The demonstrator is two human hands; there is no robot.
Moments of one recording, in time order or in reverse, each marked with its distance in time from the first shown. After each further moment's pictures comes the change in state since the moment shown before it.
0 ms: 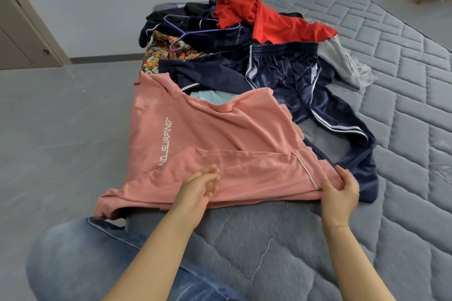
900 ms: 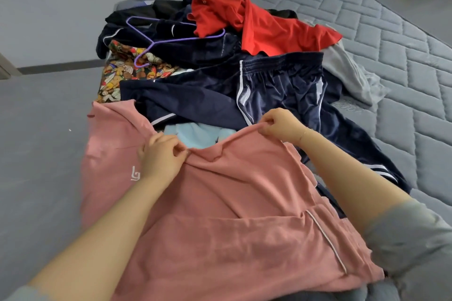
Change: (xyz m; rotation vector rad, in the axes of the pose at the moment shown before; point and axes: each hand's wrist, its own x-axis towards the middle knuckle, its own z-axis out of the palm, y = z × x) left_hand 0.213 0.132 0.030 1.505 0.278 0.705; right_hand 0.184 -0.124 0.234 -0.733 -0.897 -0.462
